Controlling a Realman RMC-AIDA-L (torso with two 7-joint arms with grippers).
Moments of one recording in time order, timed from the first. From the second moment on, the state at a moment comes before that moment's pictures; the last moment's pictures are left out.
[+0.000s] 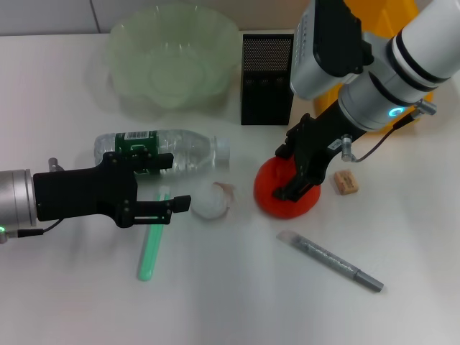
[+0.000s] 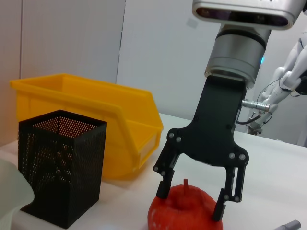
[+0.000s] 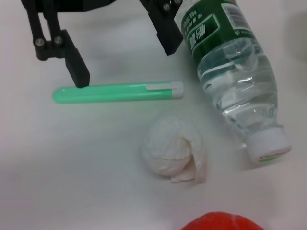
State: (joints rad) left arm -0.68 -1.98 -0.16 0.29 2.80 1.65 -0.93; right arm 0.91 2.08 -1.34 -0.86 -2.45 -1.41 1.94
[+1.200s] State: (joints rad) left arm -0.67 -2.00 -0.17 0.30 2.79 1.65 -0.93; right arm 0.91 2.08 -1.38 -0.84 -2.44 -1.38 1.94
